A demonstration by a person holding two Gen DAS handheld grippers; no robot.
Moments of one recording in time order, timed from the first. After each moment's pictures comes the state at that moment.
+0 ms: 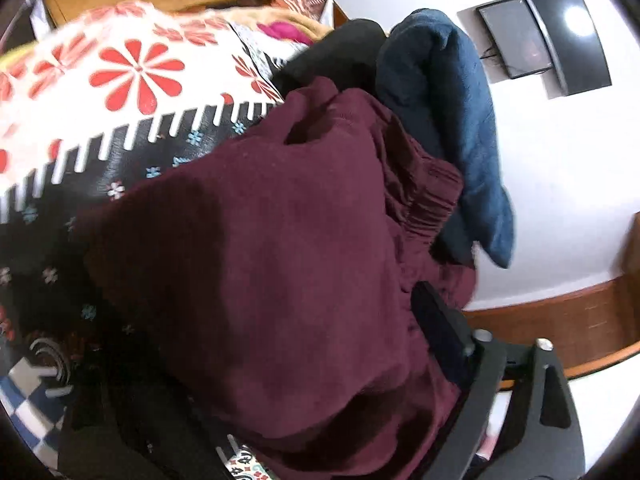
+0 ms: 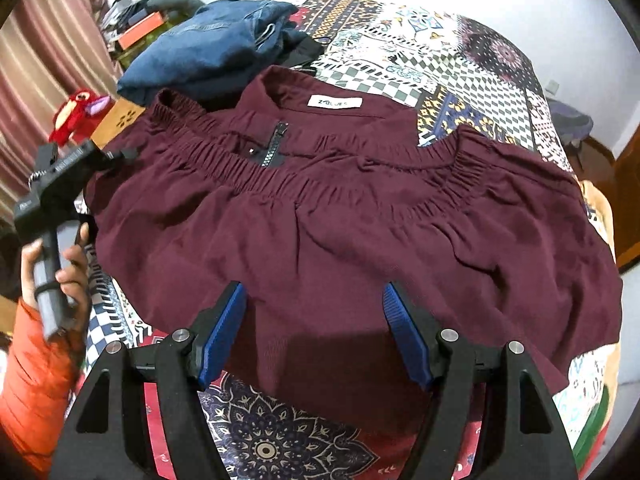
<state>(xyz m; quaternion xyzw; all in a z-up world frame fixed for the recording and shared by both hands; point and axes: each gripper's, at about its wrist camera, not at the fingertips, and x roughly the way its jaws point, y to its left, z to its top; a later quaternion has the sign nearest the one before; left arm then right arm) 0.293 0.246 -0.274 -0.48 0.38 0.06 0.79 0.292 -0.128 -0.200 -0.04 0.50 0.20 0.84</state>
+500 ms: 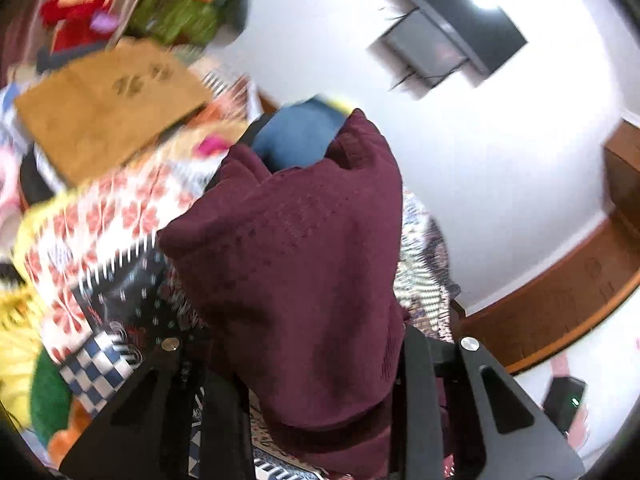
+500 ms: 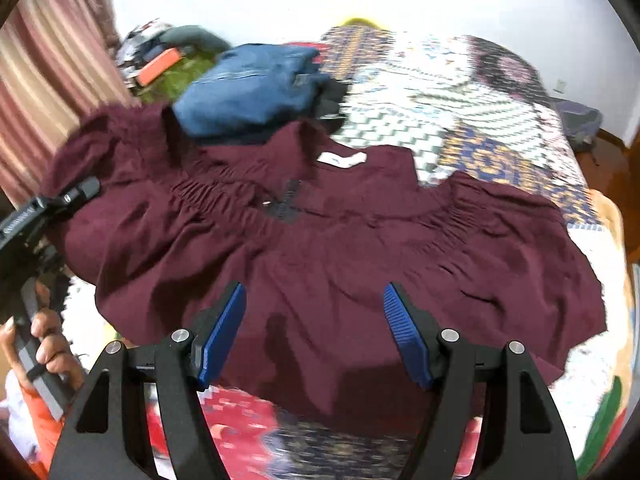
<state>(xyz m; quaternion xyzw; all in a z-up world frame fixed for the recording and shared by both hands) 0.218 0.199 -0.123 -0.36 0.26 0.03 0.90 0.291 -0.099 -0.152 0.01 0.48 0.25 0.84</state>
